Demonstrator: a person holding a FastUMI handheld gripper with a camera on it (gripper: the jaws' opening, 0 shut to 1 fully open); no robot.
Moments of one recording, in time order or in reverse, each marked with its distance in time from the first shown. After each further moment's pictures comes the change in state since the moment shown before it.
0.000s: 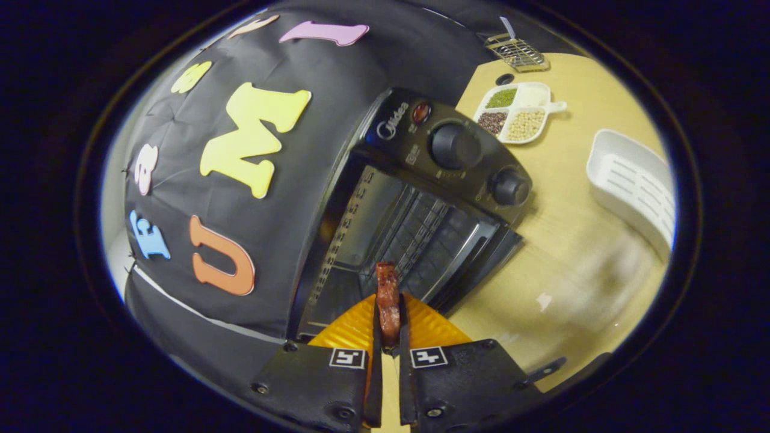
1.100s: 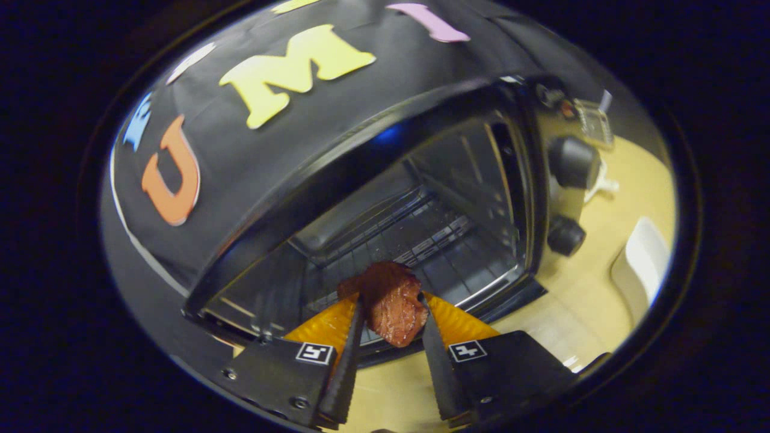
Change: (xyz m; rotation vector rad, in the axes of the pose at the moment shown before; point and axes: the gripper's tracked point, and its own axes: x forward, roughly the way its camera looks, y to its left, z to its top) arm 0.051 -0.031 0.009 -0.656 -0.037 -0.255
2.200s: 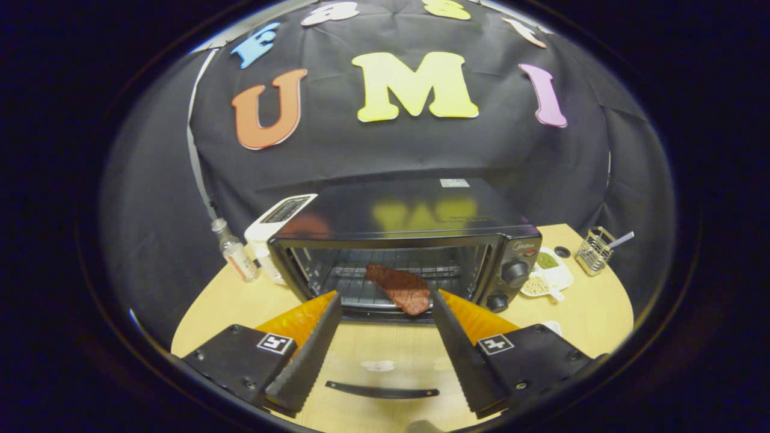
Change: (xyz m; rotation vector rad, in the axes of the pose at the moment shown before) arm -0.155 0.013 0.007 -0.428 -0.021 0.099
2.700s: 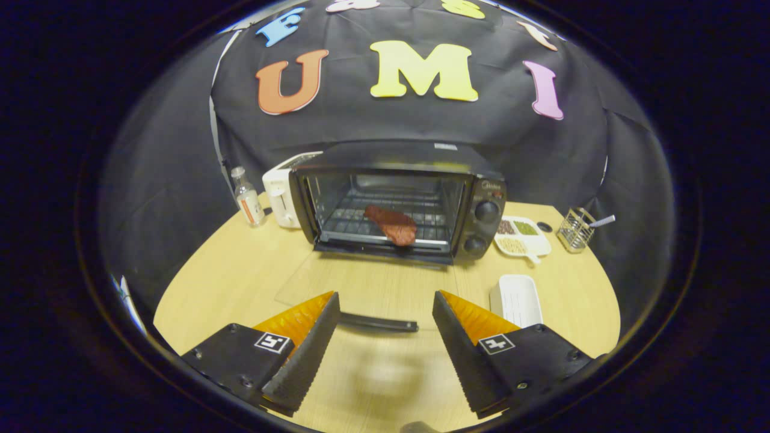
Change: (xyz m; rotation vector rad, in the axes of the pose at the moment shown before) arm -0.063 -0.022 -0.105 -0.051 0.140 -0.030
